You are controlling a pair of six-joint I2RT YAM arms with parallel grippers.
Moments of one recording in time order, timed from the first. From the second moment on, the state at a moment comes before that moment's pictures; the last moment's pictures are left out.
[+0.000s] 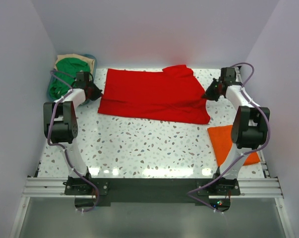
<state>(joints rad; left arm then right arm) 0.06 1.97 1.34 -0.19 0.09 -0.73 -0.08 1.88 1.43 -0.48 -0.22 0.56</state>
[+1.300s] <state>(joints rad) 0.05 1.64 0.93 -0.13 0.01 -0.77 -0.07 1.75 1.29 -0.46 -0.17 0.57</state>
